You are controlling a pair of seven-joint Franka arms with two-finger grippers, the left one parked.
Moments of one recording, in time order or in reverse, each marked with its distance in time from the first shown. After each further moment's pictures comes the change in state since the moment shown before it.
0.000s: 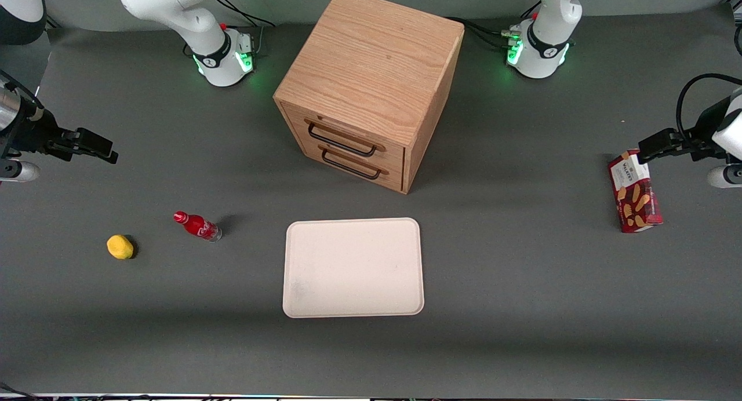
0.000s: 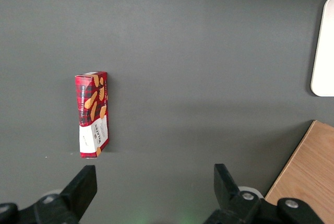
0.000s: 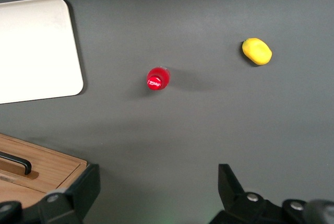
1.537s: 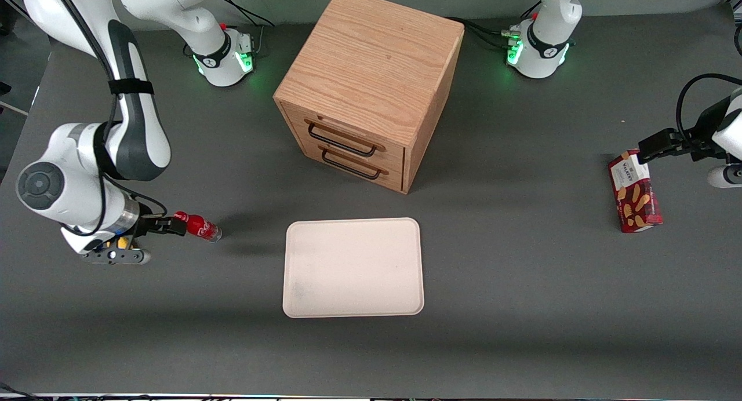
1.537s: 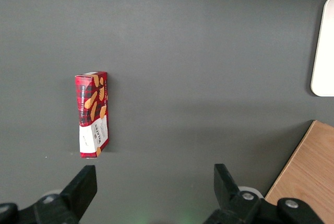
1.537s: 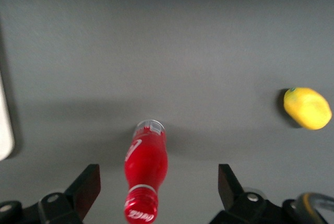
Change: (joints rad) arm -0.003 0.361 0.004 -0.214 0.080 0.539 -0.103
